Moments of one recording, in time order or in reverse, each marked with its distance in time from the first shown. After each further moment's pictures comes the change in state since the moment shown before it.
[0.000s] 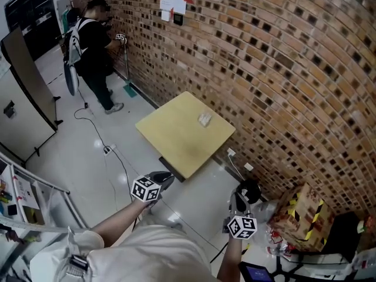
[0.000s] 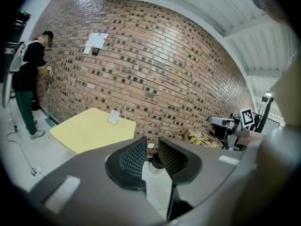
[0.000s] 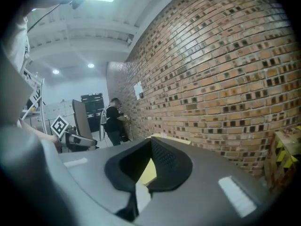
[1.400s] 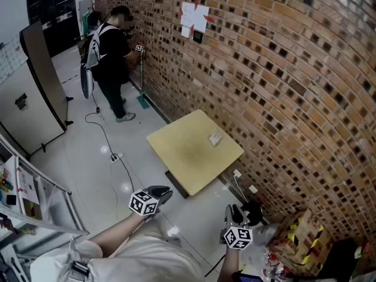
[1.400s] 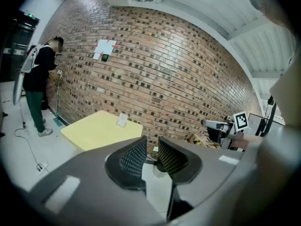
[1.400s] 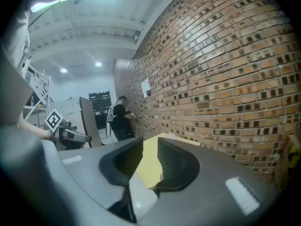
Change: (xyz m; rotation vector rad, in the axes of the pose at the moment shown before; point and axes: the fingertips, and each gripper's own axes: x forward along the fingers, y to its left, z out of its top) left arm -0.037 0.016 -0.002 -0.042 -0.039 0.073; right arm 0.043 0.019 -0.009 -0.034 0.033 0.079
